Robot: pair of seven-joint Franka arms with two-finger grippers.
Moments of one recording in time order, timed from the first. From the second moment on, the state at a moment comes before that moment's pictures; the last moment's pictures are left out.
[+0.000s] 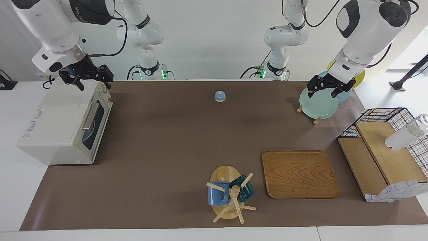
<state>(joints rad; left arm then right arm) 0.00 0.01 -0.12 -1.63 -0.04 1.54 -0.03 -0.03 0.00 -0.03 -1.57 -0.05 1.44 -0.15</state>
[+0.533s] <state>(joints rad) 0.00 0.01 -0.12 -1.63 -0.04 1.54 -0.03 -0.03 0.00 -0.03 -1.57 -0.05 1.44 -0.15</state>
